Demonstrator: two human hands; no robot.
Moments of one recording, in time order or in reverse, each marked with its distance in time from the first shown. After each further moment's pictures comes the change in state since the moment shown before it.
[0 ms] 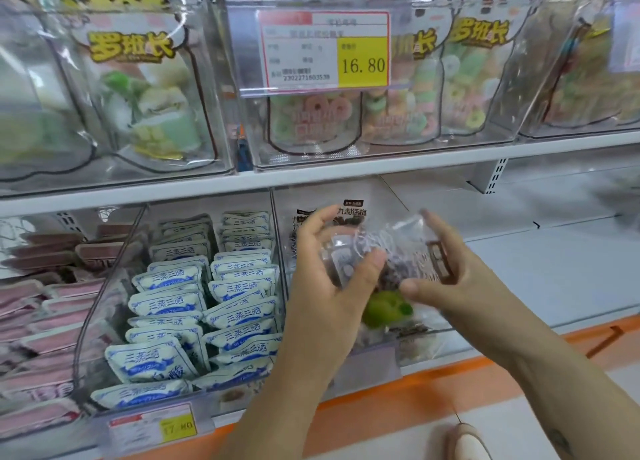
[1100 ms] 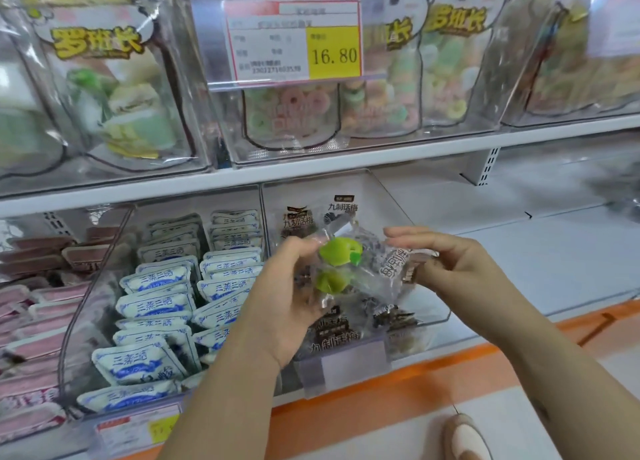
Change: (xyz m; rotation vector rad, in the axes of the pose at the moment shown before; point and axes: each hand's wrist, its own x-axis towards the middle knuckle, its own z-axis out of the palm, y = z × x) left_hand 0.018 -0.004 -0.017 -0.608 -0.071 -0.637; right_hand 0.006 0.001 -0.014 -0.139 0.020 -0.180
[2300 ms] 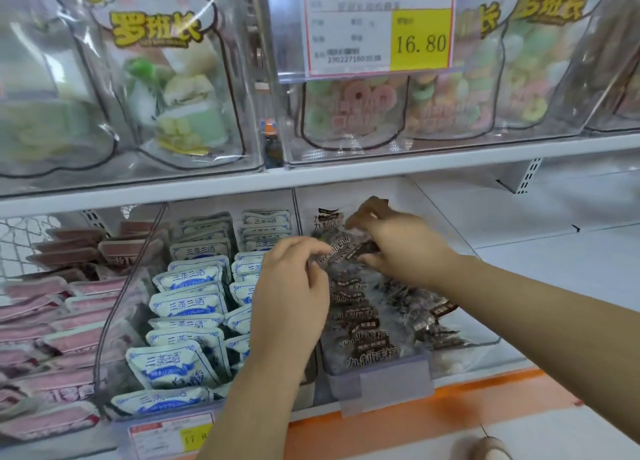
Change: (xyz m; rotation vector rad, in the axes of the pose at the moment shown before) left_hand 0.019 -0.006 -0.046 1.241 0.456 0.622; right_hand 0.105 0.032 0.048 -1.340 -0.245 -0.308
